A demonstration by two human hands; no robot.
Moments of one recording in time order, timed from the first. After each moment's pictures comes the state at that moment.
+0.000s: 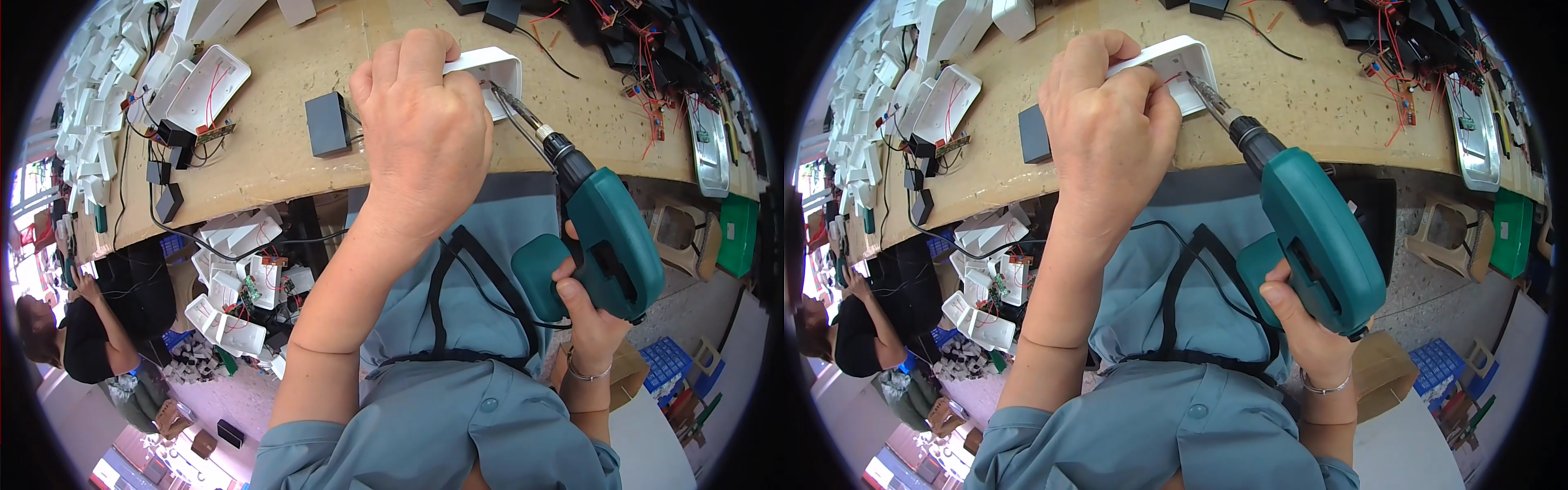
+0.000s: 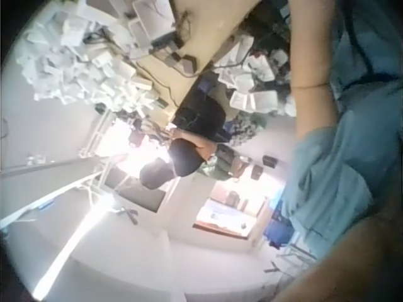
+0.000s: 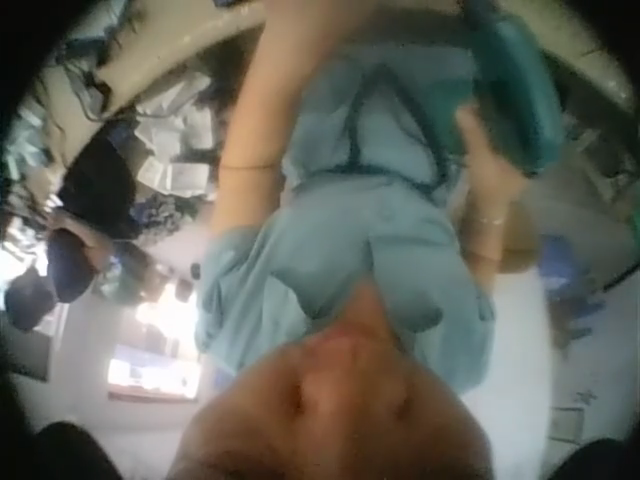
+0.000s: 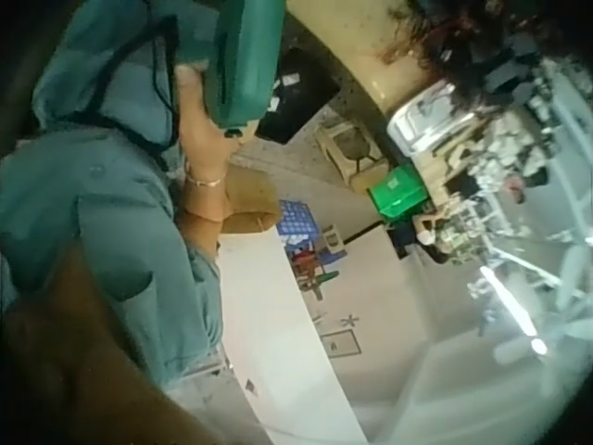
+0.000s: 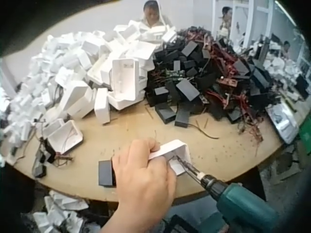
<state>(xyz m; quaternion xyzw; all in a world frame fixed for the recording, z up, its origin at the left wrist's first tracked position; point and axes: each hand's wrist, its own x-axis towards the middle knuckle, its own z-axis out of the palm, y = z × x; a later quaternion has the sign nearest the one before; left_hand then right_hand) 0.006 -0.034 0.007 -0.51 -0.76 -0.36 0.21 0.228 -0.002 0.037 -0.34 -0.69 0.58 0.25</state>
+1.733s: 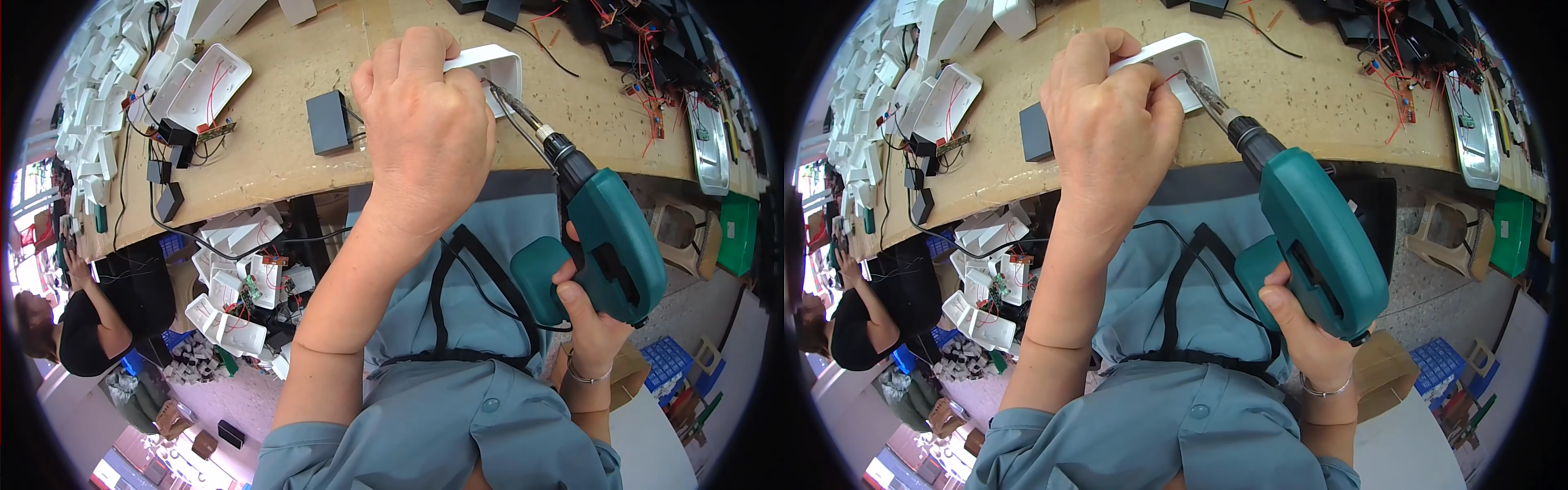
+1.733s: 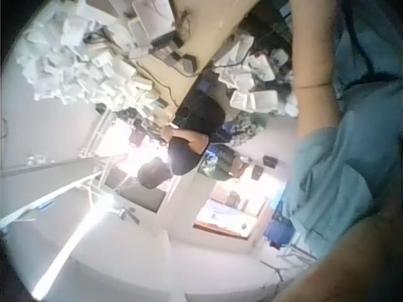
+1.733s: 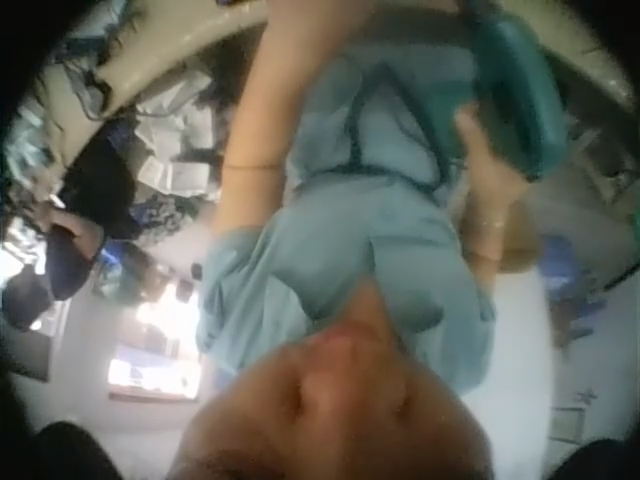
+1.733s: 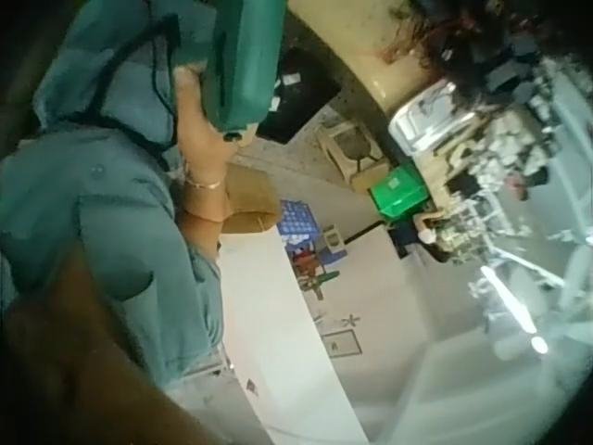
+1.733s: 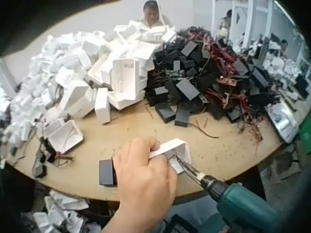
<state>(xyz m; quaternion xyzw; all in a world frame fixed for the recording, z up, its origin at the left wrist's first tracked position) 0.007 -0.033 0.009 -0.49 -0.77 -0.35 0.21 0.228 -0.006 0.040 -0.35 -0.69 0.58 0.25</state>
